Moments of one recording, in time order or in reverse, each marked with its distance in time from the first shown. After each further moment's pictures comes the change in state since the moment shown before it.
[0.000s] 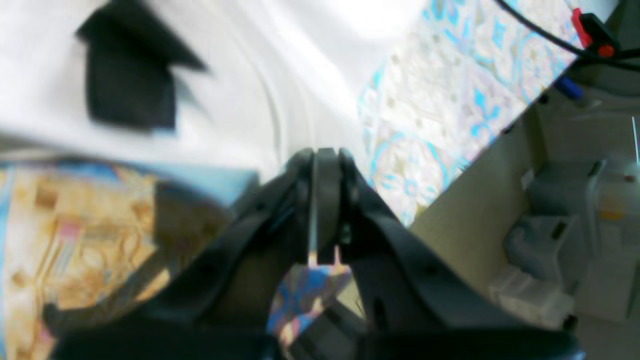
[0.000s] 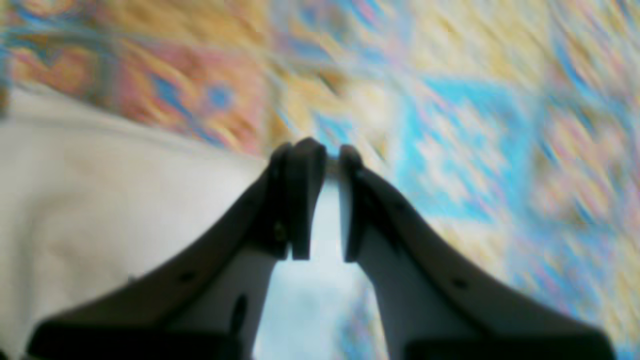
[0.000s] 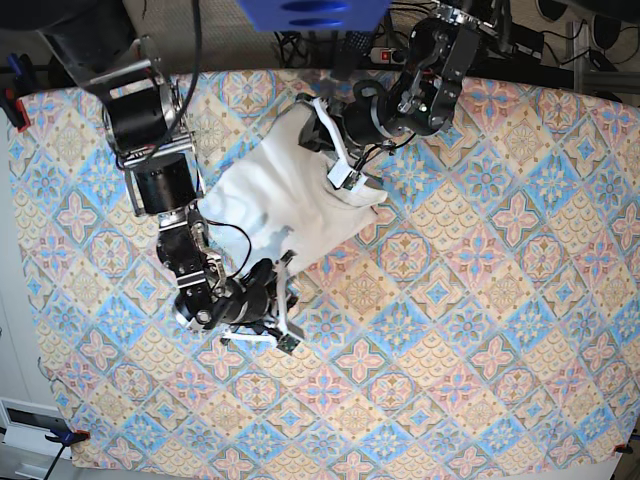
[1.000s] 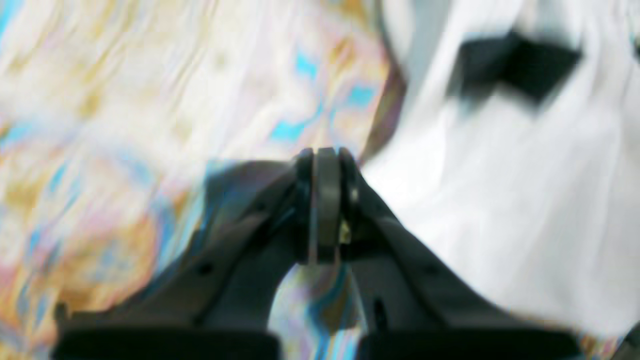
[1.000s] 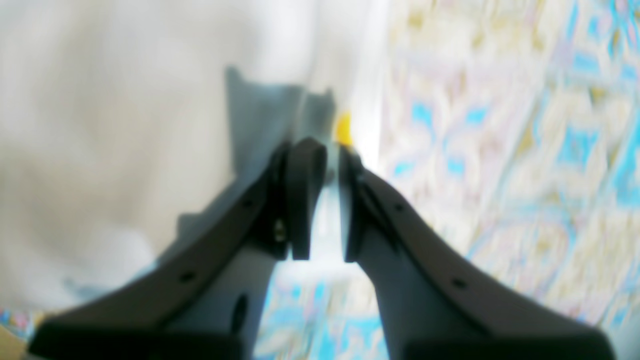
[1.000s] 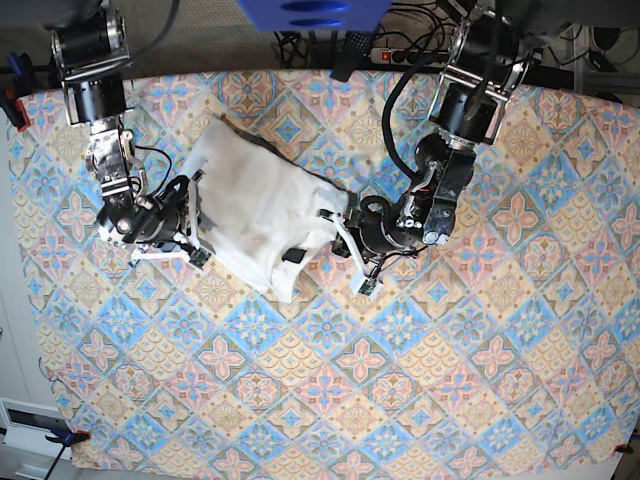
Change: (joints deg) left arm -29.5 2.2 0.4 -33.8 7.2 0.0 -11.9; right arm -23.9 16.7 7.9 26.8 0.3 0.3 -11.9
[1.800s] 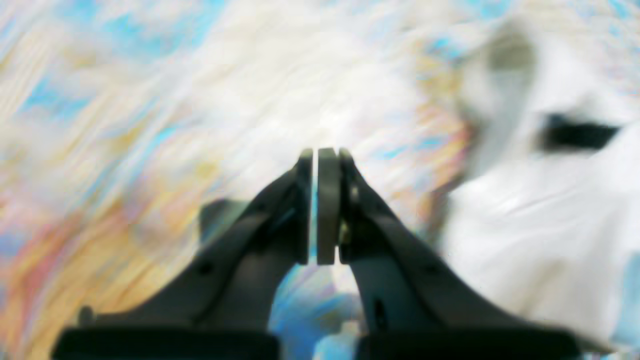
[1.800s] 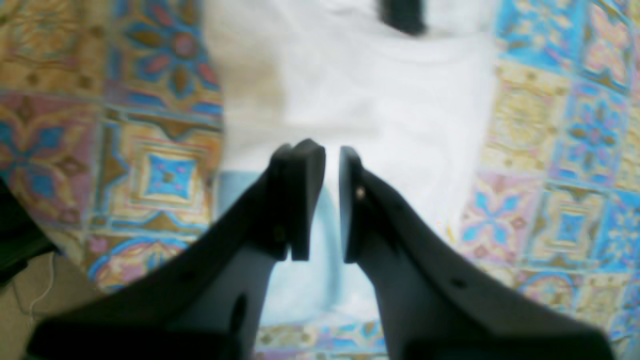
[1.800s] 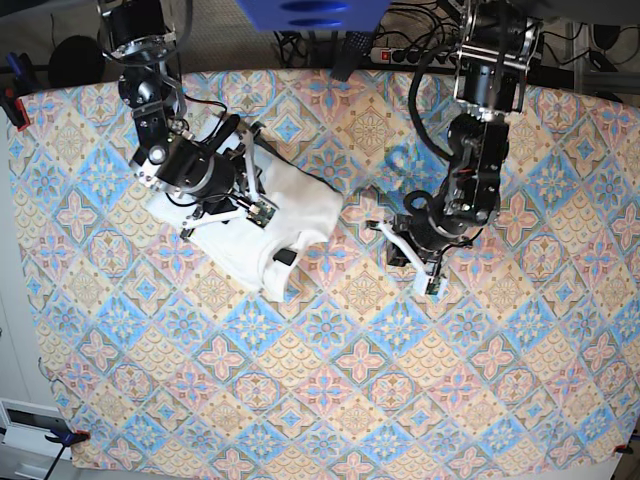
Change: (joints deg) left arm 10.0 -5.1 -11.7 17.4 -0.3 5.3 0.9; right arm -13.7 -10.1 -2.5 26.0 -0.3 0.1 -5.0
